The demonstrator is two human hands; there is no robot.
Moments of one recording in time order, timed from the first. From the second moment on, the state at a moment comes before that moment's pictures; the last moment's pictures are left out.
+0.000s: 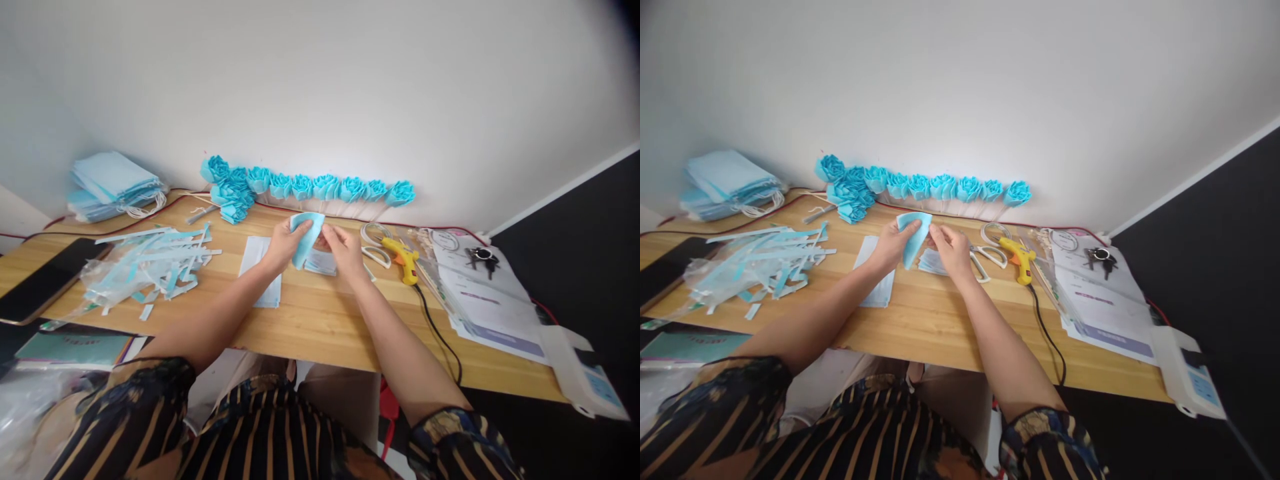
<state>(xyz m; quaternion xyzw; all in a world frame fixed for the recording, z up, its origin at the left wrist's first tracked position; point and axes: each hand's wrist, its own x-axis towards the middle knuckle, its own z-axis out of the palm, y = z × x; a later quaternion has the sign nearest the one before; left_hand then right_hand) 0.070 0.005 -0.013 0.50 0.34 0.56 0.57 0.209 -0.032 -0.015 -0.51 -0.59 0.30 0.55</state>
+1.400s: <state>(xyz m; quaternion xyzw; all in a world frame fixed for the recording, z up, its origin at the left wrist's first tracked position) 0.053 0.043 -0.026 0.43 0.42 0.68 0.43 0.235 -0.044 0.024 -0.60 -0.68 0.15 0.39</state>
